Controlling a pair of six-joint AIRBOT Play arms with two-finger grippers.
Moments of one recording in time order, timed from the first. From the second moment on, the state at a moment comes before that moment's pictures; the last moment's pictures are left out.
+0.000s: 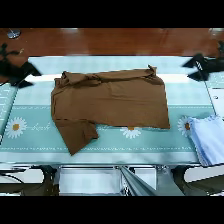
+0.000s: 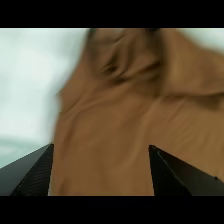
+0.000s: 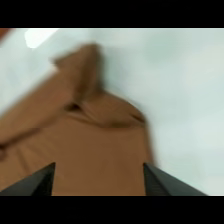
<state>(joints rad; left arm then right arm) 0.37 -1.52 1.44 1.16 -1.33 -1.58 -0.45 -1.66 1.58 -0.92 1.34 1.52</state>
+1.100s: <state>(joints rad) 0.44 -1.38 0.63 0.61 -1.10 -1.11 -0.67 -1.09 0.63 -0.98 1.25 1.32</state>
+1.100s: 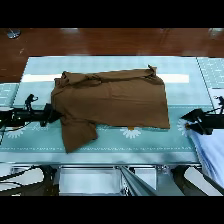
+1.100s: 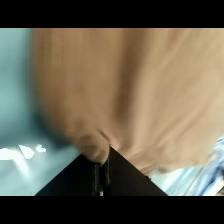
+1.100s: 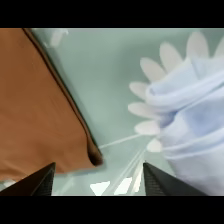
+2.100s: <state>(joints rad) 0.40 -1.38 0.79 0.55 -1.19 -1.08 -0.21 -1.37 0.94 -0.94 1.12 1.41</state>
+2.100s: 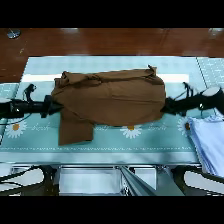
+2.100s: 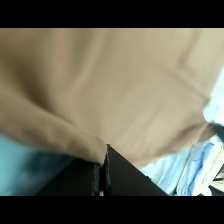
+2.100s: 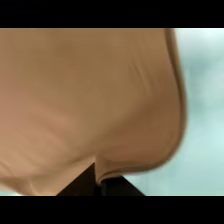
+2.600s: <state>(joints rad) 0.39 -1.04 1.57 0.59 -1.18 -1.10 -0.21 -1.17 1.86 -1.07 1.34 1.47</state>
